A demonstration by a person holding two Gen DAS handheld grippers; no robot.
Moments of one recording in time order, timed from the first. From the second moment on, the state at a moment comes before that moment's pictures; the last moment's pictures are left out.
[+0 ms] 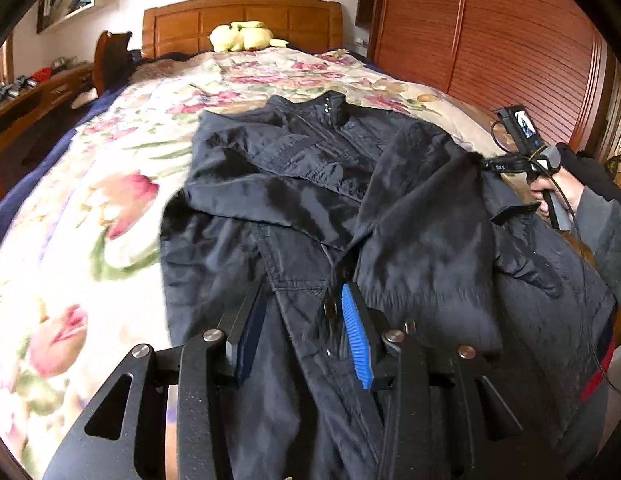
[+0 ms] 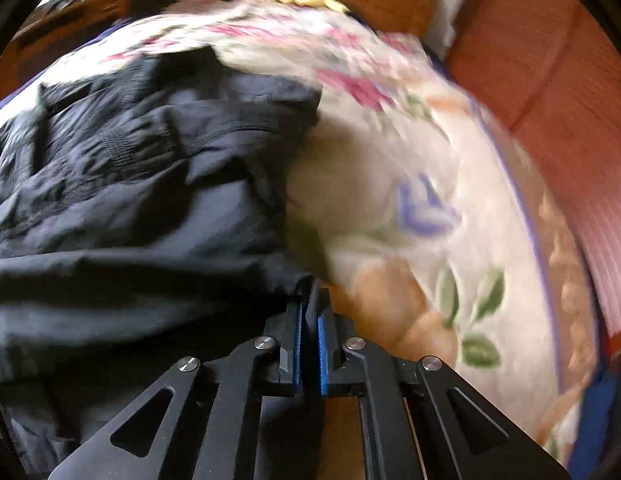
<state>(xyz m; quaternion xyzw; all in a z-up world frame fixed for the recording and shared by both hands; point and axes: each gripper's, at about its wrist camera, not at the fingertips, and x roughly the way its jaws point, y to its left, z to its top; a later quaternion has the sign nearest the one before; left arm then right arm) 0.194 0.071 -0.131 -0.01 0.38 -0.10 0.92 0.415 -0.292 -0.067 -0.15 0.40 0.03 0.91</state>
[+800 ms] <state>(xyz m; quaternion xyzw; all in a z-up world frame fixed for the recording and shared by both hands) 0.189 0.065 -0.147 0.00 0.38 -0.09 0.92 0.410 -0.254 -0.067 -0.13 0.42 0.11 0.89</state>
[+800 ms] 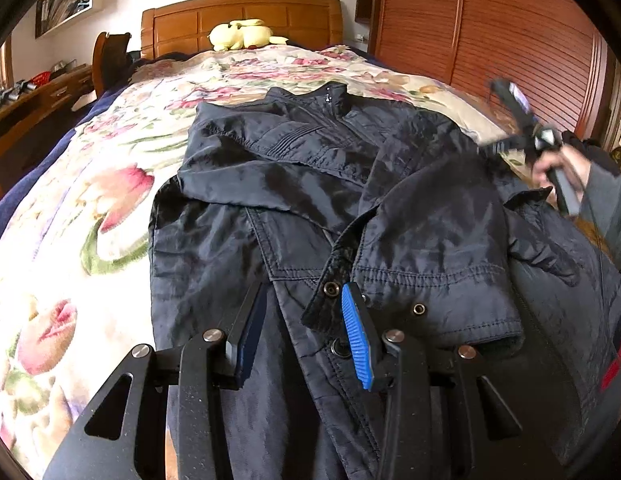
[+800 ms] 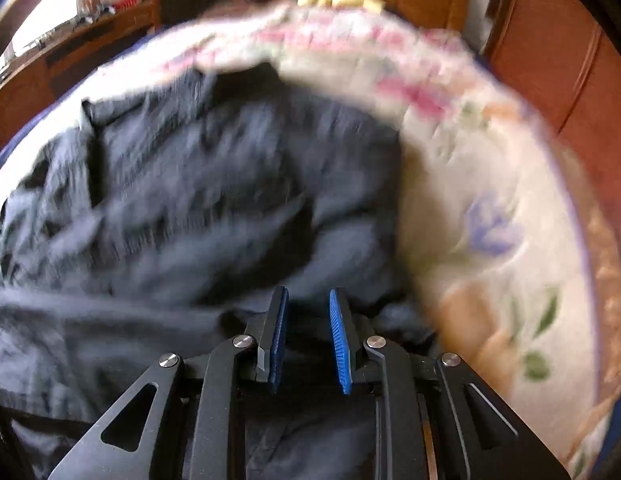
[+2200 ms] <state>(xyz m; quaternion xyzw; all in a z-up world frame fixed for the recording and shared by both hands) 0.141 0.063 -0.138 0.03 0.37 -0.07 0.93 0.257 -0.168 -0.076 -0.20 0.38 0.15 0.89</state>
